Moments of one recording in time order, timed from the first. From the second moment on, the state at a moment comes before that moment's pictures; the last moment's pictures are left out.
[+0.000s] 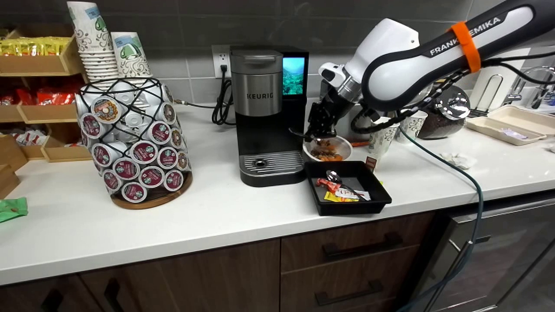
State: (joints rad) arm 0.01 0.68 0.26 -1.54 -0.05 2.76 -1.13
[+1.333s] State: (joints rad) arm -0.65 0.77 1.09 -1.77 0.45 3.18 -1.38
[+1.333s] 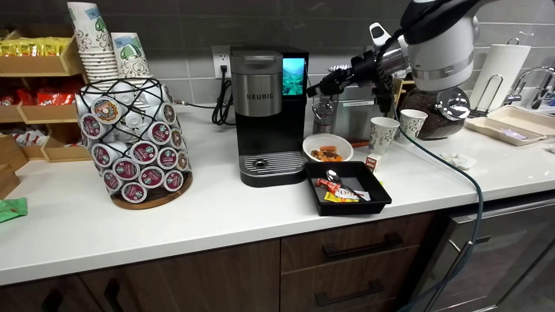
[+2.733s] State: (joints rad) arm -0.16 0.37 0.51 -1.95 0.02 2.47 -0.88
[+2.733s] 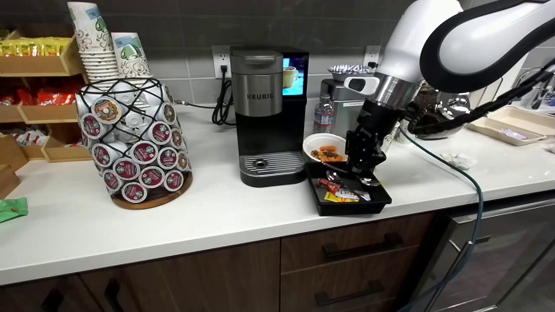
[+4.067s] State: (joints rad) arm 0.09 0.51 0.28 -1.68 0.00 2.39 -0.87
